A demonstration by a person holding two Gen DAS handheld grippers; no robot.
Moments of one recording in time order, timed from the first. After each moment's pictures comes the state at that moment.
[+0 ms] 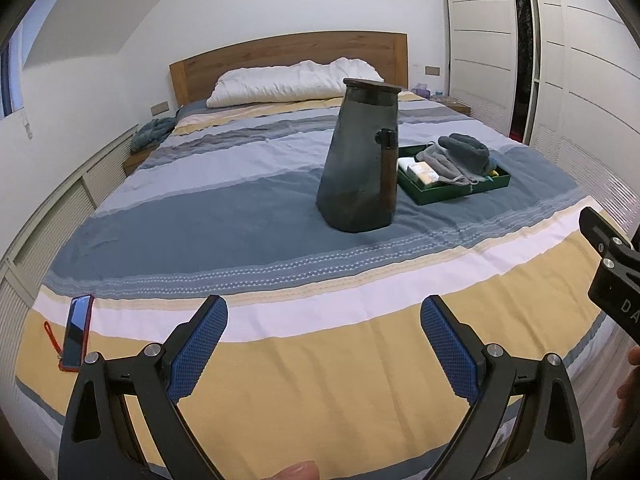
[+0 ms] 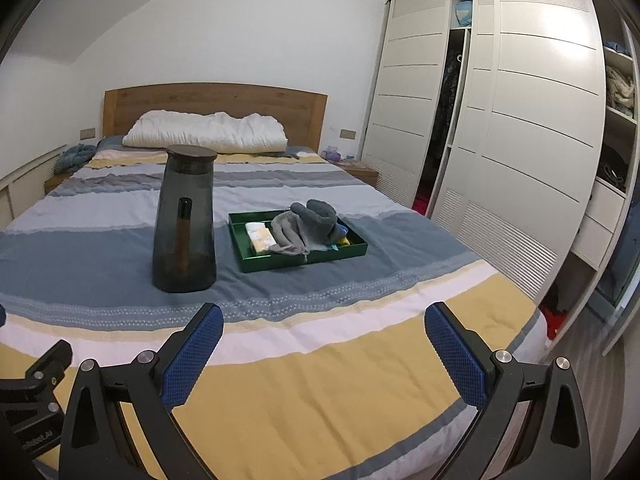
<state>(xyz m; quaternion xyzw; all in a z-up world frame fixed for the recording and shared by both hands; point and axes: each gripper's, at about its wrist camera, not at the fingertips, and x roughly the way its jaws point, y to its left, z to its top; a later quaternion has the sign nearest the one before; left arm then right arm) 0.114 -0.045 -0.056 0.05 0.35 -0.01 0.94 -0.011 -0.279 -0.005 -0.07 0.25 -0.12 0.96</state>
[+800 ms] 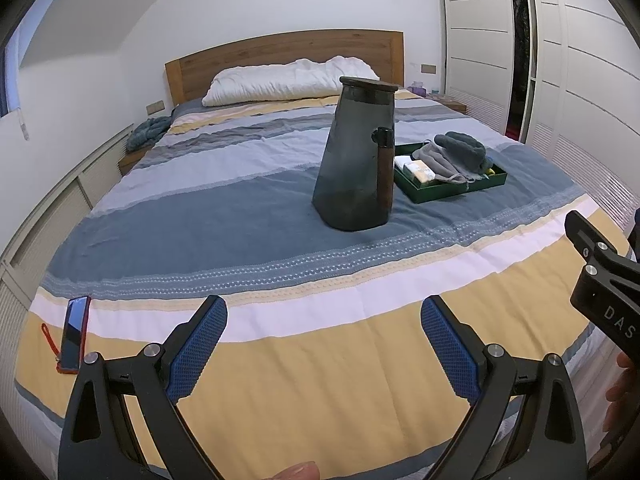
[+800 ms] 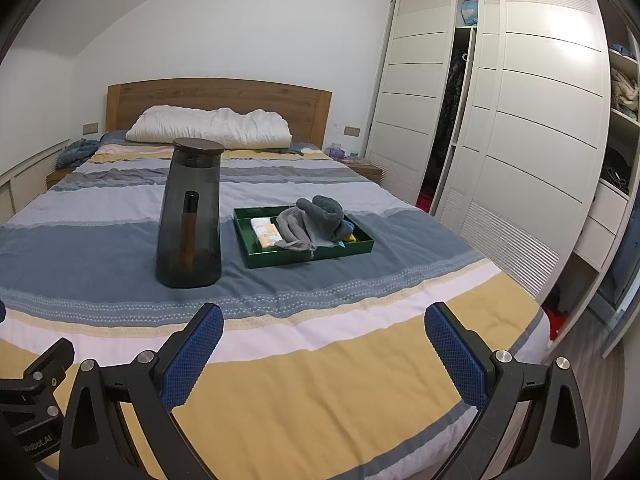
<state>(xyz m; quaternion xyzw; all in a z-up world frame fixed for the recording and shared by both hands) 0.114 -0.043 -0.055 0.05 0.35 -0.02 0.94 -0.011 -0.277 -0.007 -0.07 0.25 -0.11 0.96</state>
